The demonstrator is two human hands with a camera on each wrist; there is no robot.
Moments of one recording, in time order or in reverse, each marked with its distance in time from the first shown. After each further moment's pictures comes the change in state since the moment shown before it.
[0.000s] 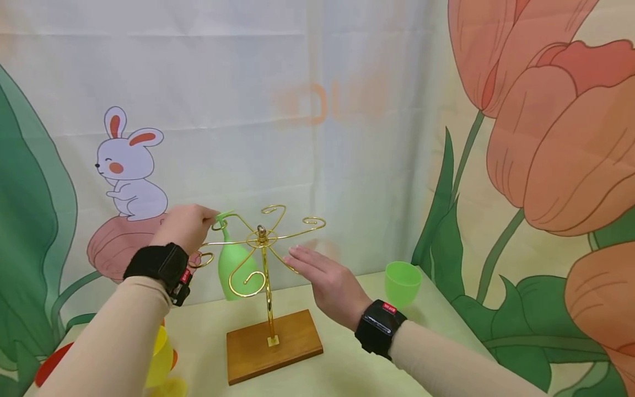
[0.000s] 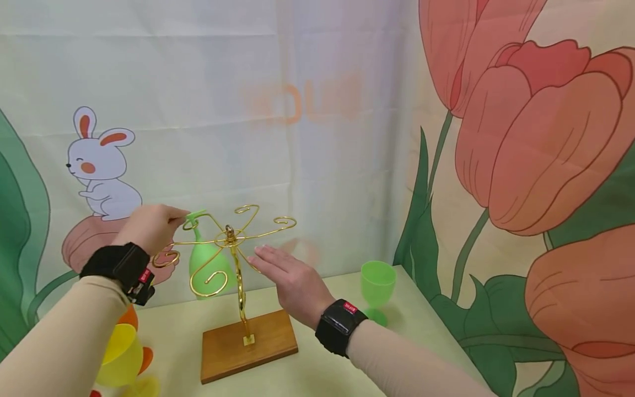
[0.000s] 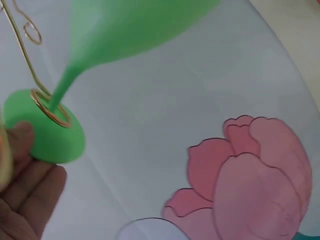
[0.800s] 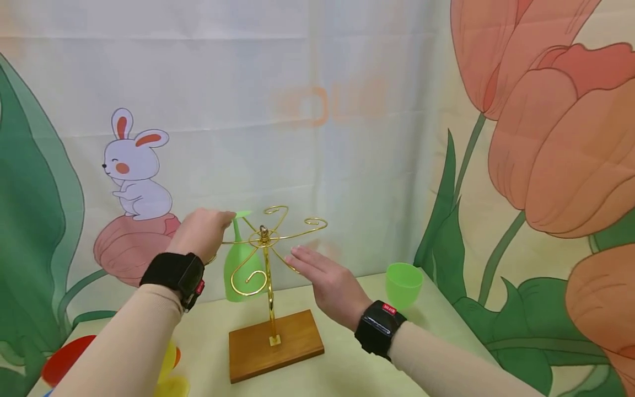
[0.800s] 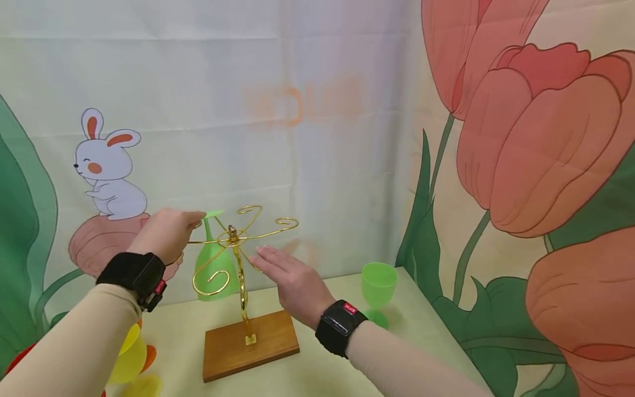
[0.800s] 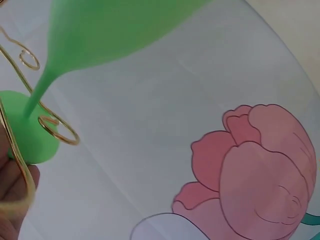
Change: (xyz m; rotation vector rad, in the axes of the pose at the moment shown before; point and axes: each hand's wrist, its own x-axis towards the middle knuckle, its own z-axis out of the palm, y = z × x) left_hand -0.008 0.029 0.007 0.136 0.042 0.101; right_hand -0.001 -0.001 0.002 -0.025 -0.004 0.015
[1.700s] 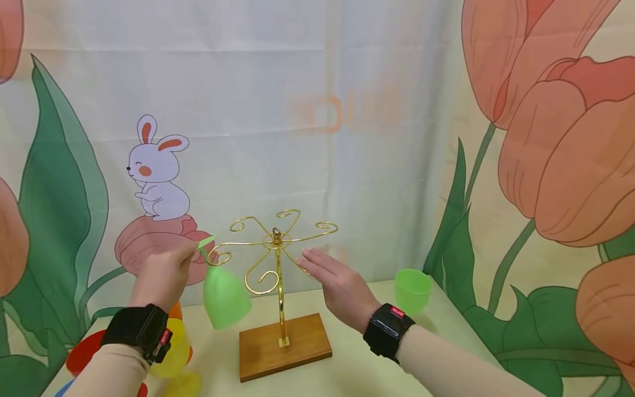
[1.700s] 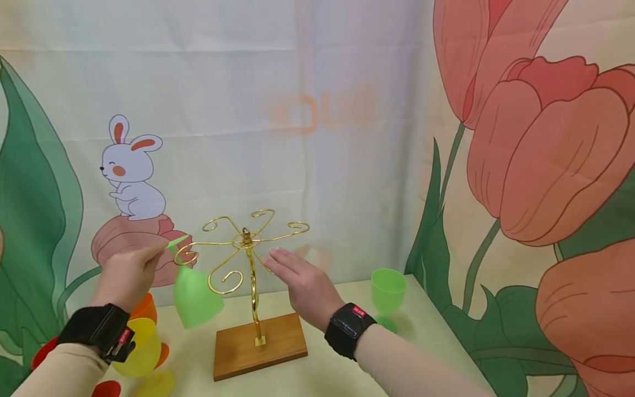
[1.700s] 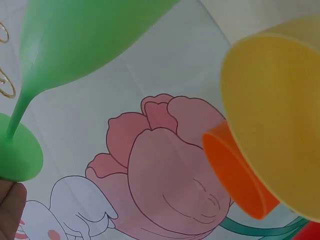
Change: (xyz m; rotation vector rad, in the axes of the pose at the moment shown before) left_hand -0.094 -0.044 0.004 -0.077 0.233 -0.204; right_hand 0.002 -0.001 0.002 0.009 0.018 -0.013
